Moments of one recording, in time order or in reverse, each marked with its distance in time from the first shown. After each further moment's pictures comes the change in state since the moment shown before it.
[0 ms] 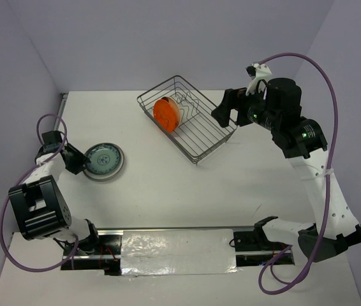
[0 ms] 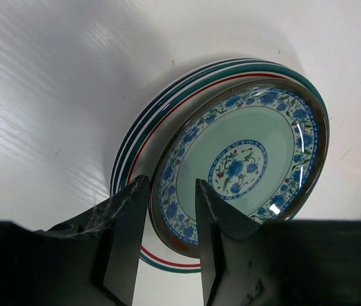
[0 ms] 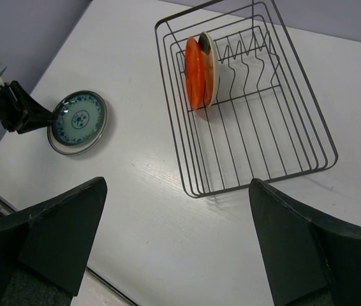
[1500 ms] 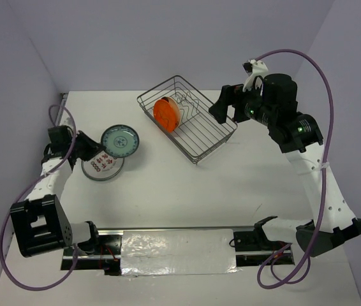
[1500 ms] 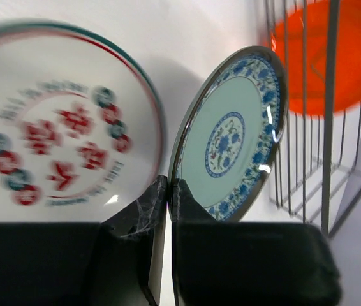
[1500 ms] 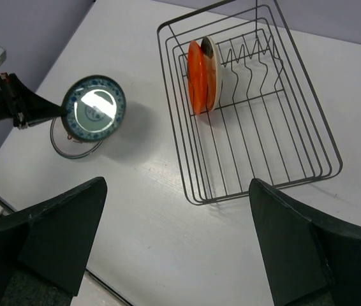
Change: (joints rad) left arm -0.105 -0.149 -0.039 0.199 0.296 -0.007; right arm 0.000 0.044 0.027 0.016 -0.013 0.005
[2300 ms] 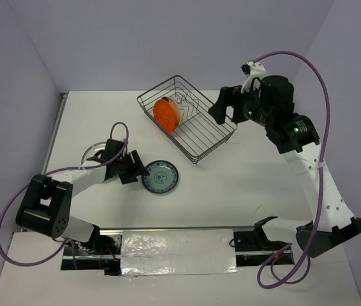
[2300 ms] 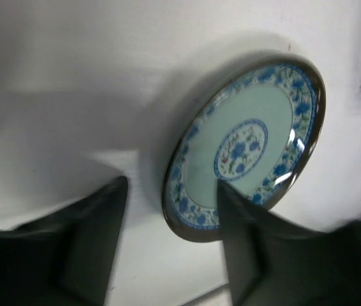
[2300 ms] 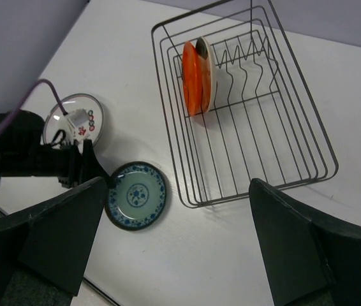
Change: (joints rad) left arm -0.573 0.171 -0.142 0.029 -0.160 -0.108; right arm -0.003 -0.009 -0.036 0.034 0.014 -0.004
